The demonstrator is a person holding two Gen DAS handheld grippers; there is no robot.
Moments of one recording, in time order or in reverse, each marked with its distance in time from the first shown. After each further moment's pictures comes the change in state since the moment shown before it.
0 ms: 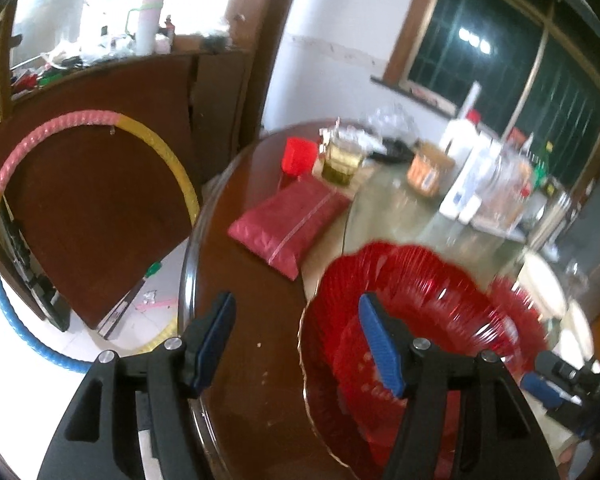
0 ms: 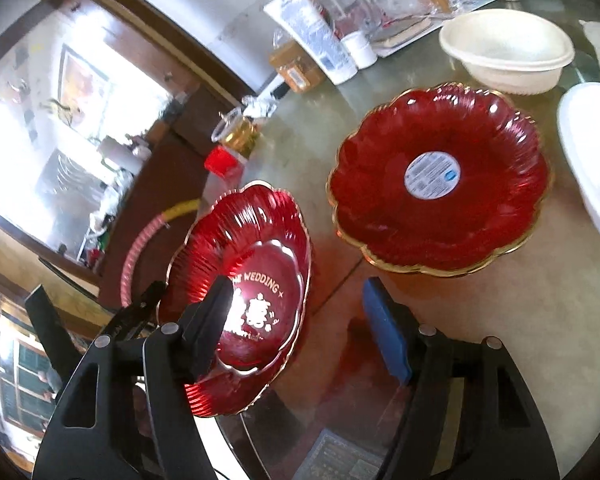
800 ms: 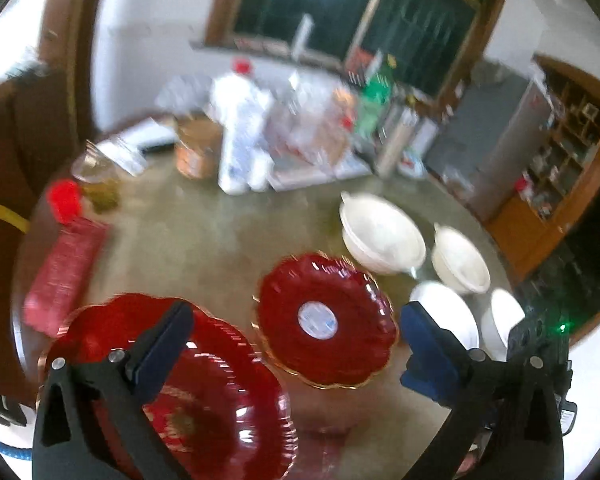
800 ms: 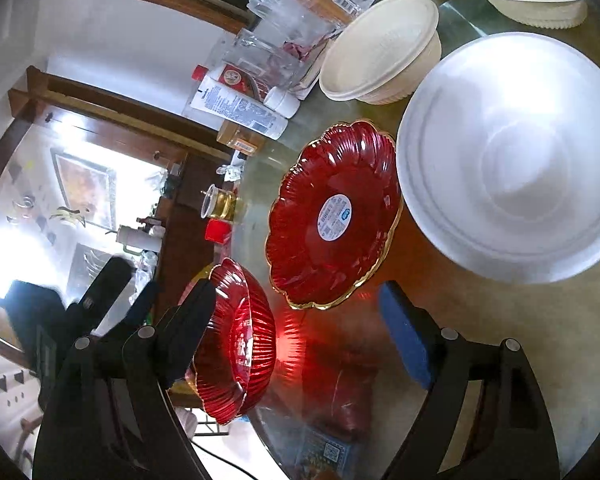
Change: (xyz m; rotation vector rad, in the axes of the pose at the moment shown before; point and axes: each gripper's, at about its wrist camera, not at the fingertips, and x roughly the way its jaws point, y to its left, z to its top) left arm 0.035 -0.198 0.035 0.383 0.265 -0.437; right arm -0.053 -0.082 0.022 0.314 -0.065 0.090
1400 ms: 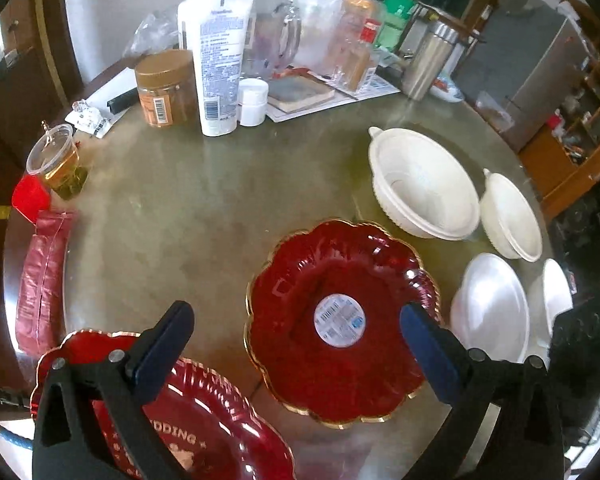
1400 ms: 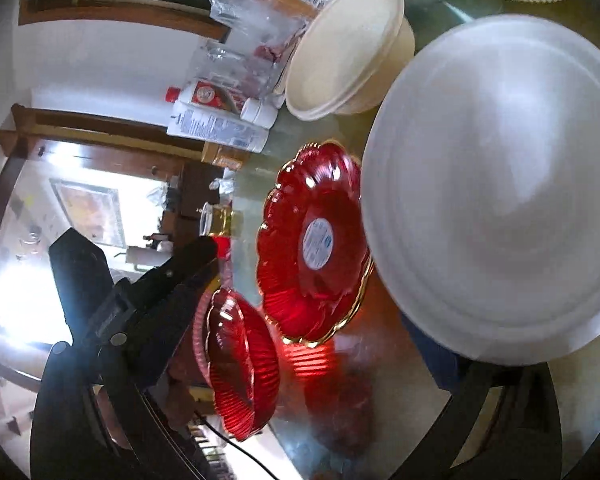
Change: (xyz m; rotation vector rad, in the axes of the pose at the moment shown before) left arm 0.077 -0.005 0.017 0.051 0.264 0.114; right arm 0.005 -0.026 0.027 0.121 0.024 0.040
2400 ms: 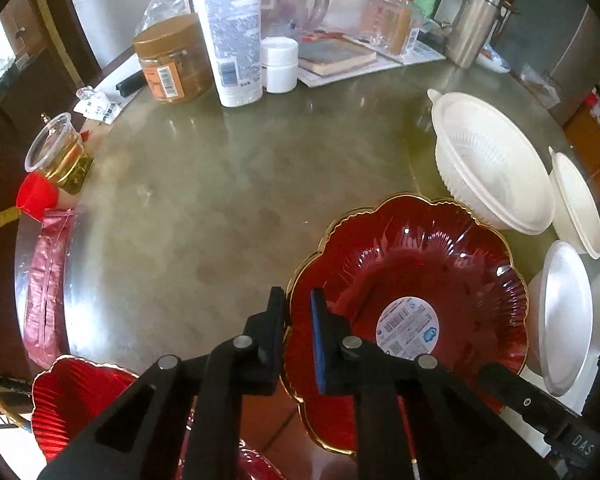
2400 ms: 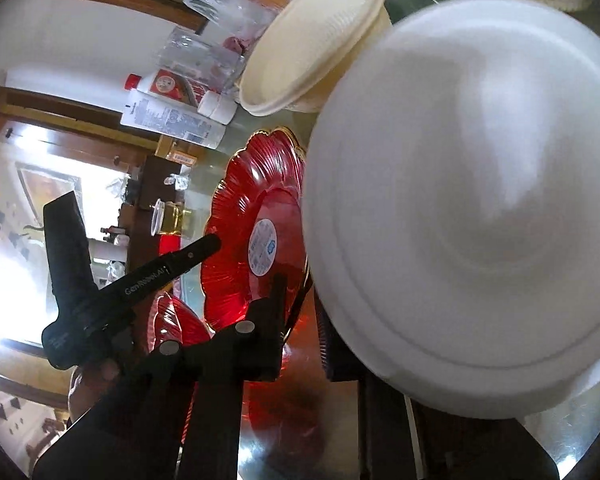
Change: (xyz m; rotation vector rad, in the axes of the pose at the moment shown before) left arm 0.046 0.003 0.007 0.011 0.073 0.154; right arm 0.014 -0.011 0.004 -0.062 0.006 -0.152
